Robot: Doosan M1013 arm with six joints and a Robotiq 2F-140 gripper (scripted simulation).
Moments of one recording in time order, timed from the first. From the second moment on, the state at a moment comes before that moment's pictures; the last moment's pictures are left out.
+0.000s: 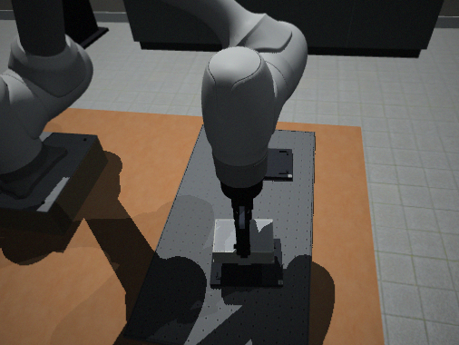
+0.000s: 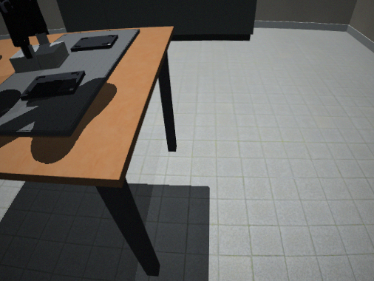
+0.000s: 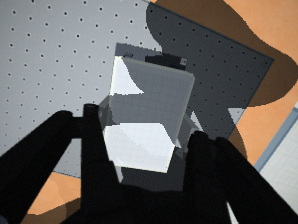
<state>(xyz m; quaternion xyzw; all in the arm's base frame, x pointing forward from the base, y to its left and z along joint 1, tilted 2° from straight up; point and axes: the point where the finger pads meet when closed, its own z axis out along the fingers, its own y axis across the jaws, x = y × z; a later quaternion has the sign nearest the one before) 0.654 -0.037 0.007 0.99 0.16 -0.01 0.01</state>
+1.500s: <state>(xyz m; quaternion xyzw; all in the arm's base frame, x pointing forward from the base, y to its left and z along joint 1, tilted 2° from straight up) 0.653 -0.006 0.009 0.99 0.12 -0.01 0.01</state>
